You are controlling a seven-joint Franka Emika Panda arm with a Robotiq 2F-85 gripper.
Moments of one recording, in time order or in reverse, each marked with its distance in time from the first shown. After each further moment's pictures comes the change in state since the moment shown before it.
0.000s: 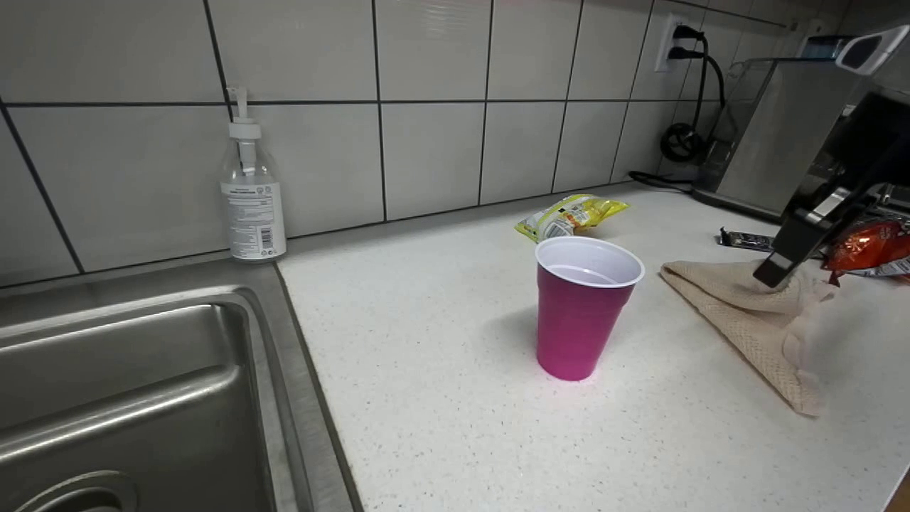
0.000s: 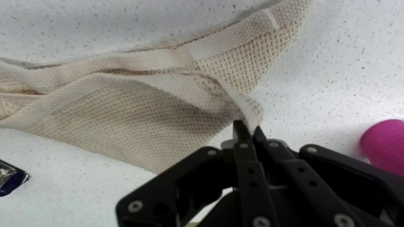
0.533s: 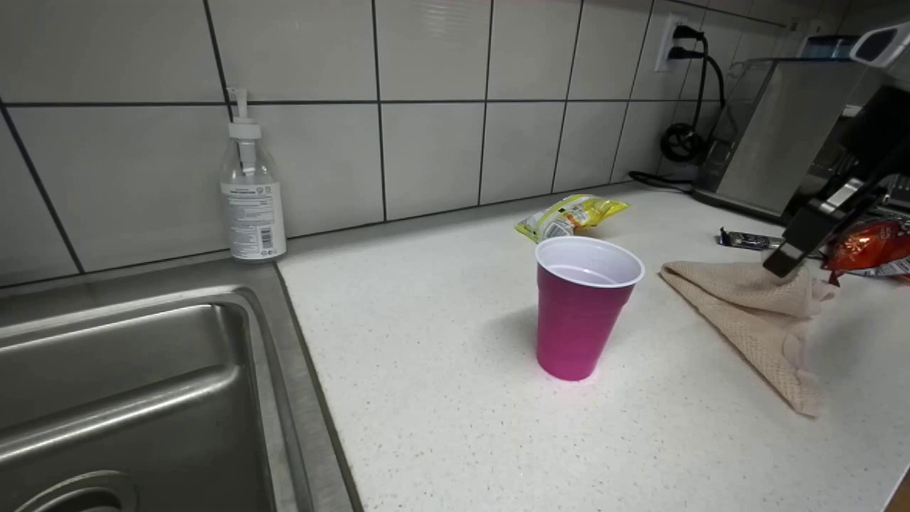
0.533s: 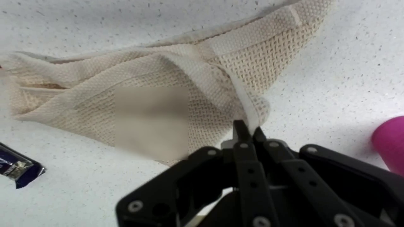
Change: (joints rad) arm 0.001 -0.012 -0.047 0.003 0.017 0.000 -0.072
